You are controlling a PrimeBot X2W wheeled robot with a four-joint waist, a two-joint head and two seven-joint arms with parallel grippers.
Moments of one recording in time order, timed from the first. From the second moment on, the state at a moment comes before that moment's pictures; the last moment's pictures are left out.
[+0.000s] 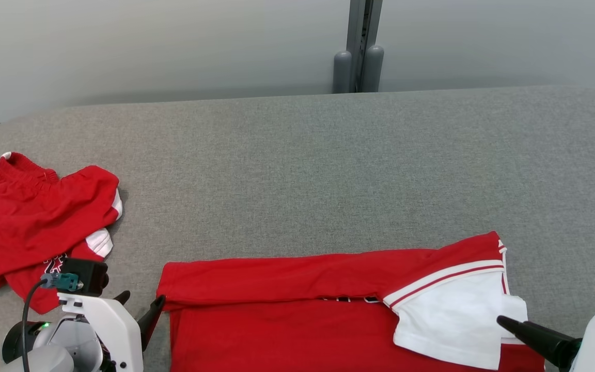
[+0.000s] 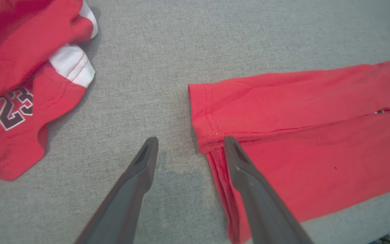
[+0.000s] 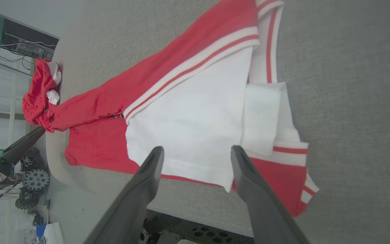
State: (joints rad) left arm -0.47 0.80 -1.13 0.11 -1.26 0.33 0.09; right arm 0.07 -0.22 -0.15 -0.07 0.89 0.13 0.95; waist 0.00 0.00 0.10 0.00
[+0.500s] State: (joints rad) left arm -0.39 0.77 -1.04 0.02 -1.30 0.41 -0.09; right arm 0.05 -0.27 -0.09 -0.11 0.73 0.13 0.60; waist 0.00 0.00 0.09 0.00
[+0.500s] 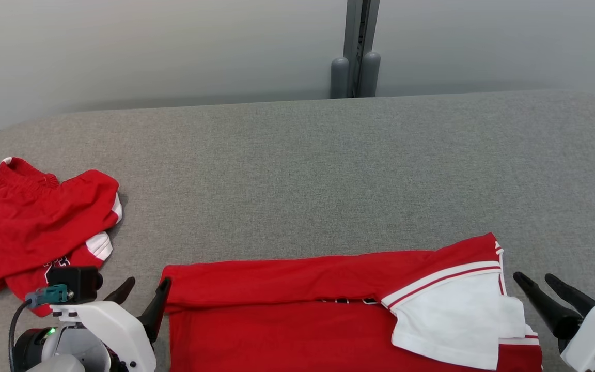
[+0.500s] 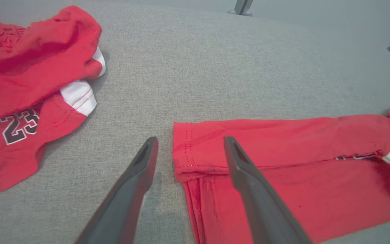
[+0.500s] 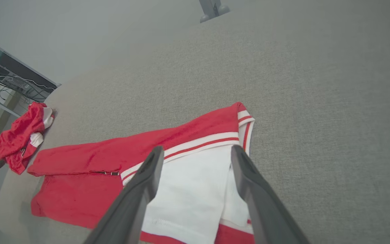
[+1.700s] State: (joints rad) left arm -0.37 0.73 -1.02 0.04 -1.31 0.37 -0.13; right arm -0.12 -0.22 -0.04 0.39 0.70 0.13 0.56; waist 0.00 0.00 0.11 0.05
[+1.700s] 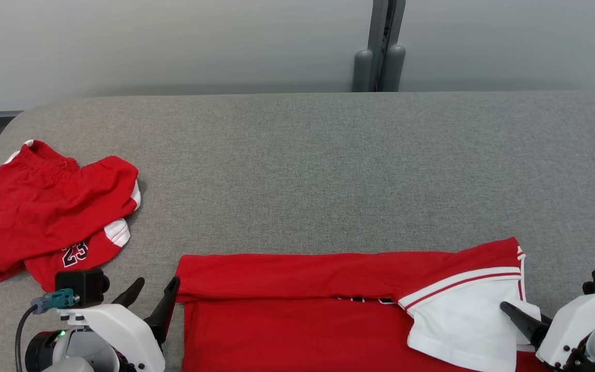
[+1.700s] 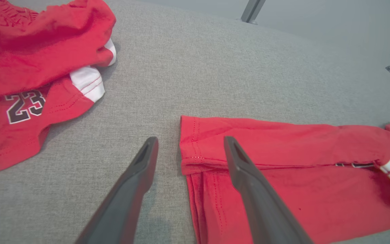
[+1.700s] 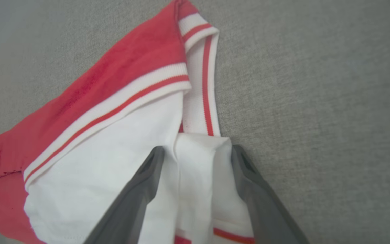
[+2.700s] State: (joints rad) left arm -0.38 0.72 -1.03 0.05 -1.31 0.37 -0.11; right arm -0.19 -0.25 0.10 0.50 0.83 0.13 0.54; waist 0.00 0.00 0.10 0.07
